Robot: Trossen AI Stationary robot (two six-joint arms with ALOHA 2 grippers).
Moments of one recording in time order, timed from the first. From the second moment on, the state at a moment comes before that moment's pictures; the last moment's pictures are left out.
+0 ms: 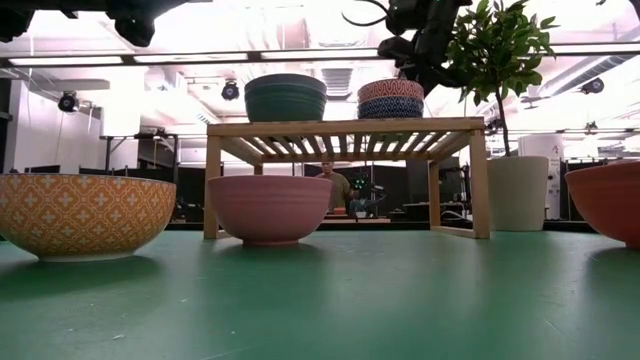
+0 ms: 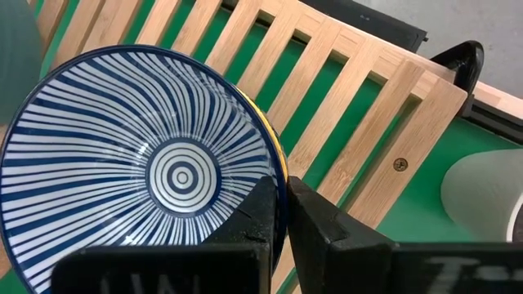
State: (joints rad) left arm -0.42 0.78 0.37 0.59 -0.62 0.16; right arm -0.69 1.70 1.87 -1.33 -0.08 0.43
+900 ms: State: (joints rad) left arm -0.42 0.78 0.37 0.59 -0.62 0.16; right arm -0.69 1.65 1.96 -1.33 -0.08 0.46
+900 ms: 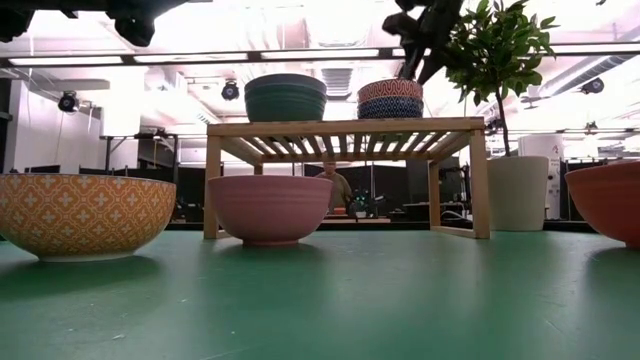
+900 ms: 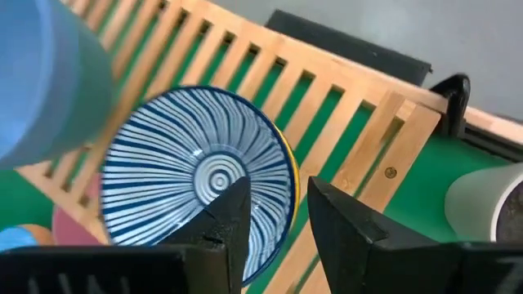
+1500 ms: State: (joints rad) left arm -0.42 0.78 0.37 0.58 -0.62 0.16; right arm -0.55 1.57 1.91 -1.48 0.08 0.42
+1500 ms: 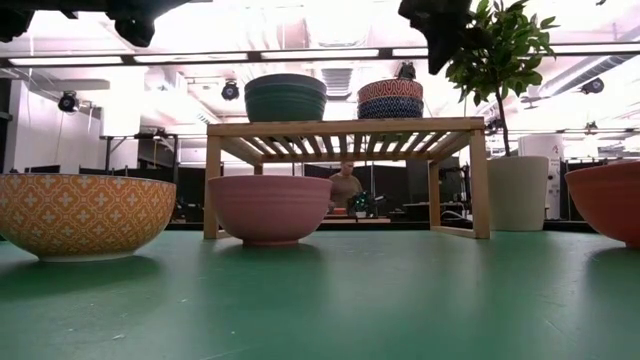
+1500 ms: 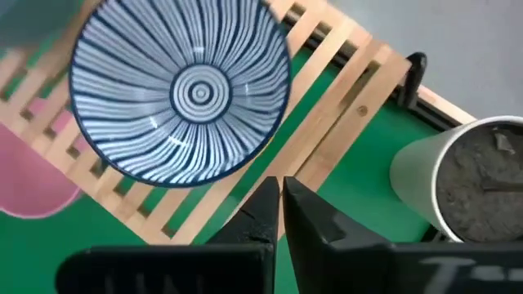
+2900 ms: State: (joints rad) left arm -0.42 0.78 0.37 0.61 -0.62 0.16; right arm -0.39 1.45 1.74 -1.22 0.22 0.29
